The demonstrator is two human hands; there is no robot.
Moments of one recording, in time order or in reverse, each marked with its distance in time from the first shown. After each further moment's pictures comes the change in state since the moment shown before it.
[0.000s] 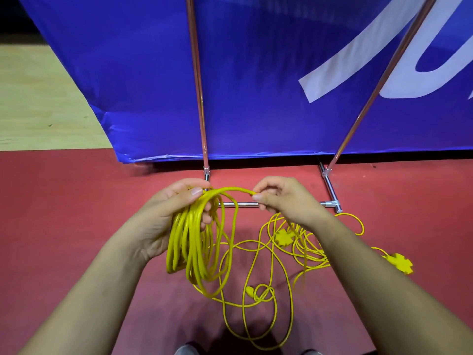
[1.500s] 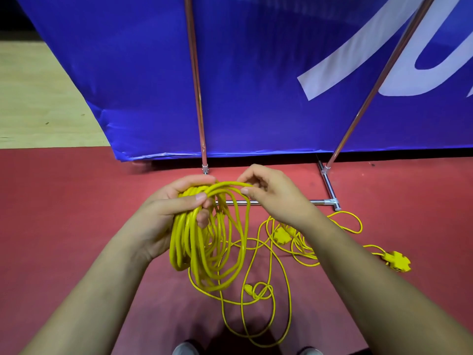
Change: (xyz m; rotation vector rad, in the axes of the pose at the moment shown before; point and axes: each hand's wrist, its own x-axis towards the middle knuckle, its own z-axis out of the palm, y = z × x) left_hand 0.002 -0.005 0.002 -0.073 -0.097 0.046; right_hand 0.004 -0.018 0.017 -0.272 0.076 -0.202
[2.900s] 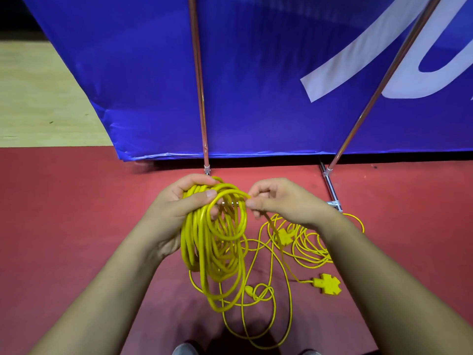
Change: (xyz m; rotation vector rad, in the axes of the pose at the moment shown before) left_hand 0.007 -0.006 0.012 0.037 0.135 0.087; right_hand -0.007 0.008 -0.014 0.252 -0.288 0.173
